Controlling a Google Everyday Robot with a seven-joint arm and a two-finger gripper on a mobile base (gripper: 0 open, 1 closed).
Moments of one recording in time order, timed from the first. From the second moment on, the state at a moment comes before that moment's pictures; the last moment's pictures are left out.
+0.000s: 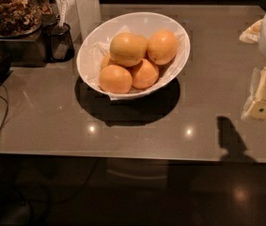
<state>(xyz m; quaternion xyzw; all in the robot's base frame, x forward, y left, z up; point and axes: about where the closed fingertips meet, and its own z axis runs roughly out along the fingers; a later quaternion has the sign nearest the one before) 0.438 -0.217 0.976 -0.60 0.78 -0.03 0.16</state>
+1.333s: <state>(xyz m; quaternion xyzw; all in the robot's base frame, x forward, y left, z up) 0.483 -0.150 0.990 -0.65 0.74 0.02 0.20</state>
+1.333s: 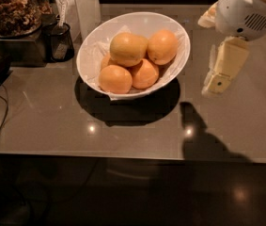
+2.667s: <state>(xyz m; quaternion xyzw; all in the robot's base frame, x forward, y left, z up) 0.533 -0.090 0.984 -0.70 0.68 0.06 0.20</state>
